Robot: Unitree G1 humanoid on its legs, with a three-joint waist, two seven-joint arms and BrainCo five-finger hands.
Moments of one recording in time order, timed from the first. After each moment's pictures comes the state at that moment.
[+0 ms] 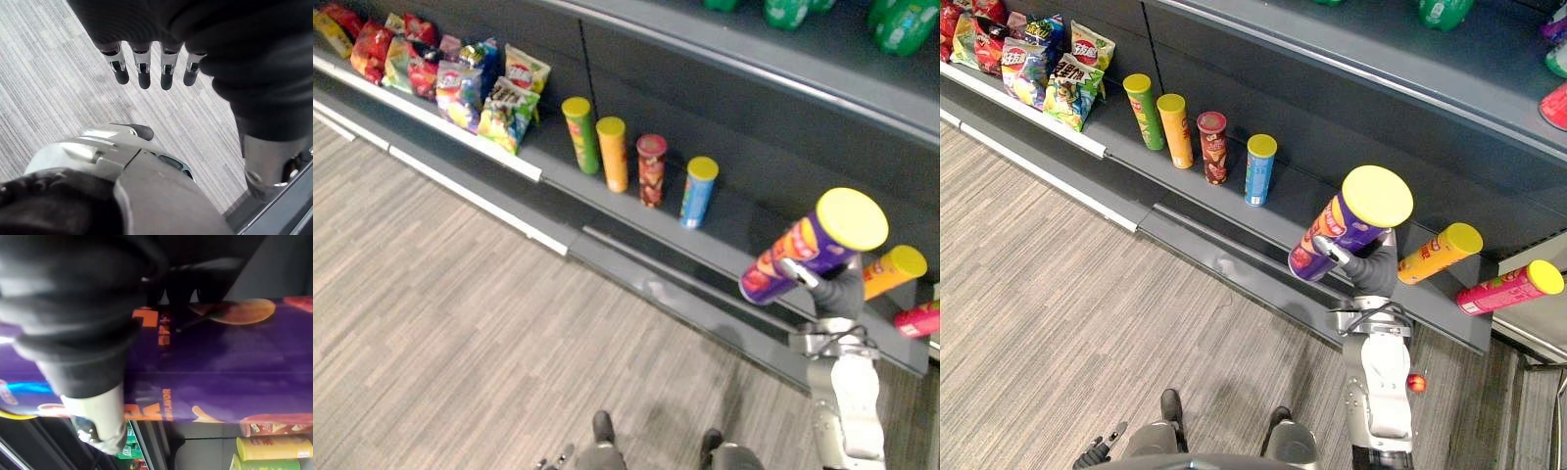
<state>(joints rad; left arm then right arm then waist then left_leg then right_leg) 0.18 0.08 0.36 1.05 -0.11 -0.08 0.00 0.10 -0.03 -0.07 -0.34 0.26 -0.22 0.03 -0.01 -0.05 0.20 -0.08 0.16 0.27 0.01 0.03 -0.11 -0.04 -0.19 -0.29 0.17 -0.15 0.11</state>
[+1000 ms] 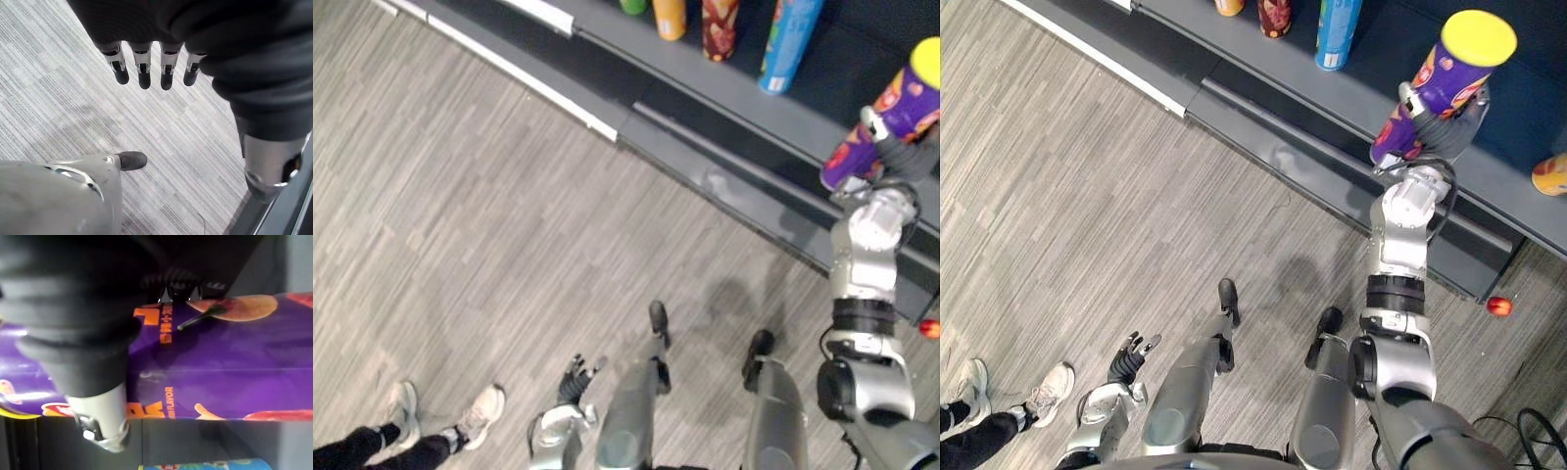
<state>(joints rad) 0.01 0.08 0.04 0.78 -0.27 -0.16 0.08 -0.80 -0.28 -0.36 0.37 0.05 -0.17 -0.46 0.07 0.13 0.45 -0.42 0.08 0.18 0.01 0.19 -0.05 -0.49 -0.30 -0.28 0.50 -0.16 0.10</state>
